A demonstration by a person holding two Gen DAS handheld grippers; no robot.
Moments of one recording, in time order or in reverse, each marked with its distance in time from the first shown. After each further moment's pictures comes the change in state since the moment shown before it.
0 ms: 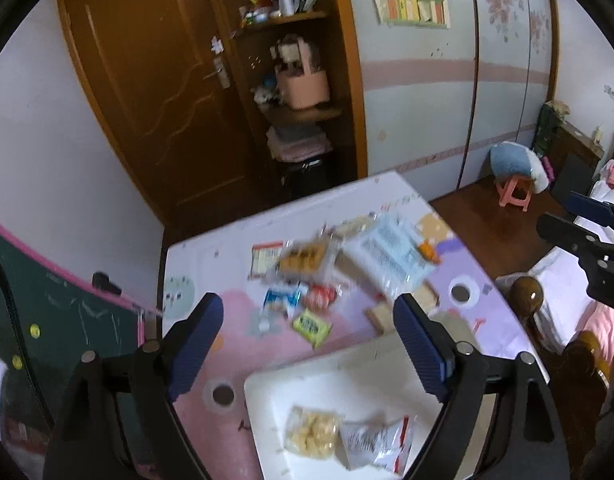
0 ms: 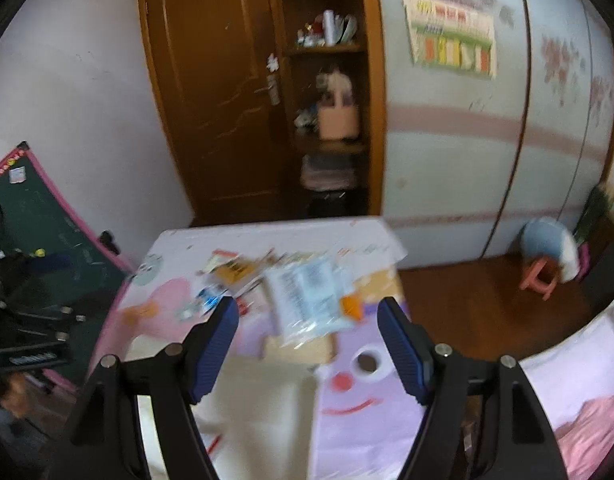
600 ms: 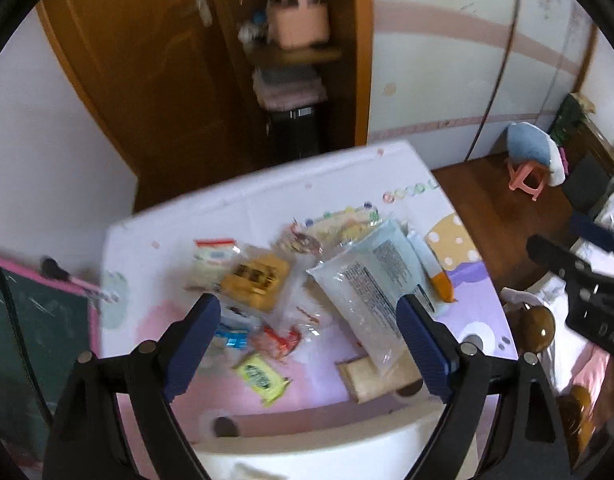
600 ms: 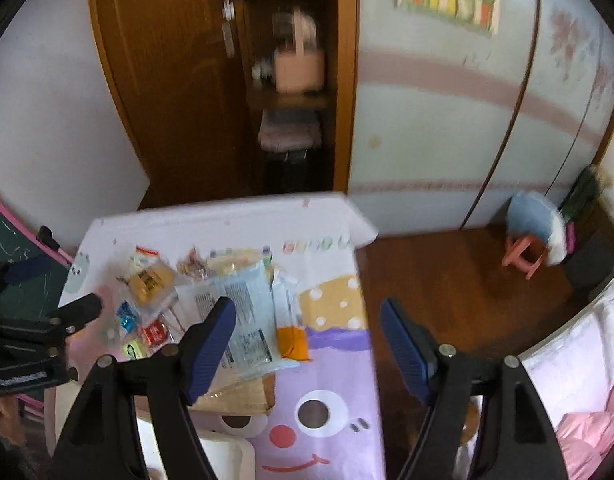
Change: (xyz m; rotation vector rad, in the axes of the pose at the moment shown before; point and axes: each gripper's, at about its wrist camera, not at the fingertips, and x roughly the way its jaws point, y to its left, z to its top) left arm 0.208 -0.038 0.065 -0.095 0.257 -0.047; right arm 0.172 -0.067 0.046 0.035 0.246 -0.077
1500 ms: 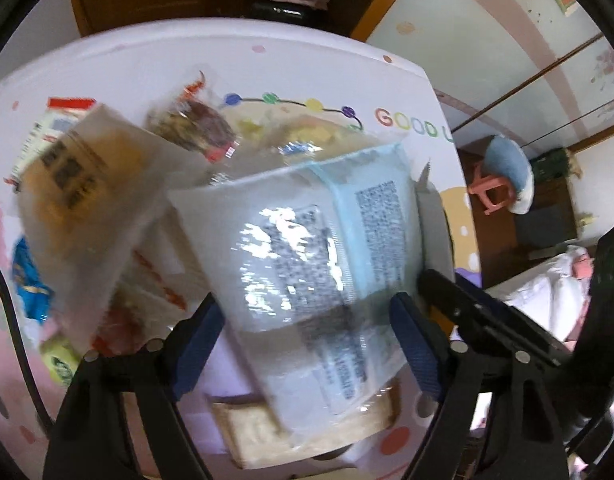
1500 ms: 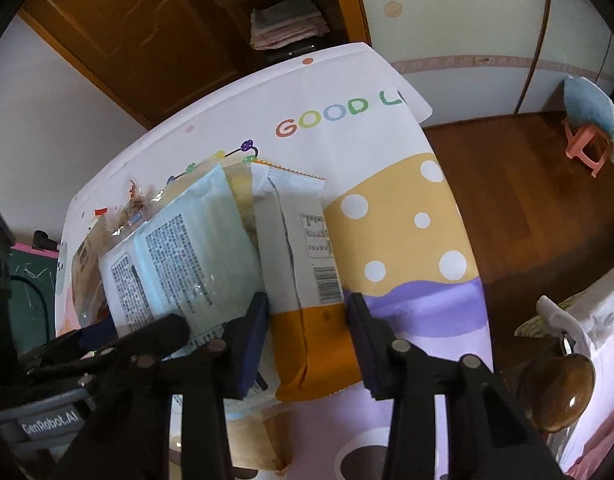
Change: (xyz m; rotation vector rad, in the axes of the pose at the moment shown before) left arm 0.184 -0.023 -0.025 -0.313 0.269 -0.344; right arm 0.178 -0.013 -0.046 0.185 0.297 0.188
